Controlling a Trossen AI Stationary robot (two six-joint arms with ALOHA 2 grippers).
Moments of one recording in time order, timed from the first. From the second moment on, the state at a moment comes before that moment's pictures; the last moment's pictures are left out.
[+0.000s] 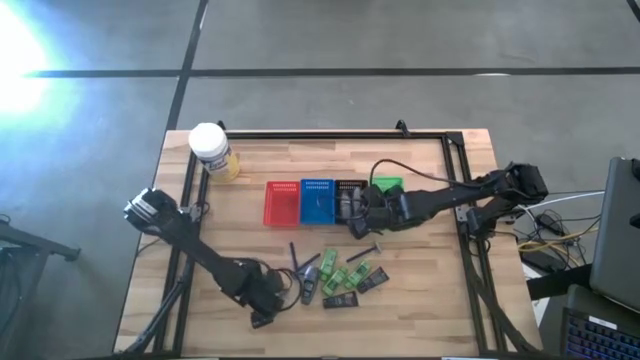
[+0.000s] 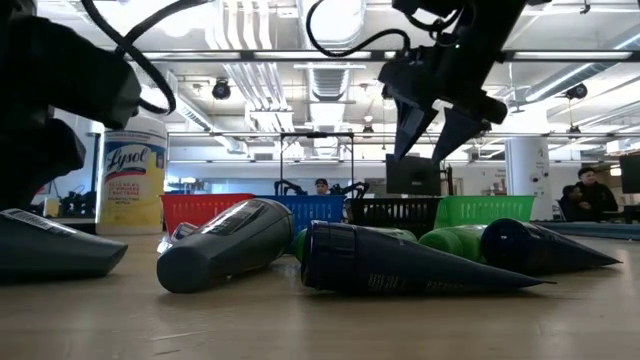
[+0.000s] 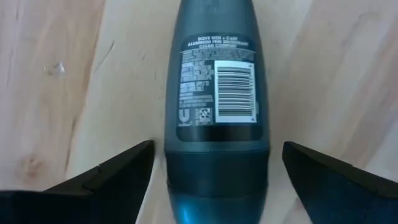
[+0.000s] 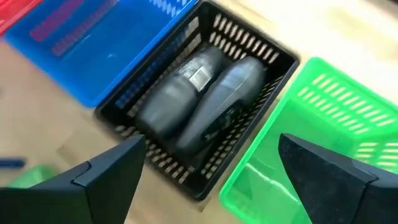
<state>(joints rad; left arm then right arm) -0.64 1.77 1.07 -0.68 0.02 -0.98 0.13 1.58 1.09 -0.73 0.52 0.99</state>
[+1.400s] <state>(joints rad) -0.38 1.35 1.07 -0.51 -0.52 -0.35 0.05 1.58 1.09 0.05 -0.15 1.11</state>
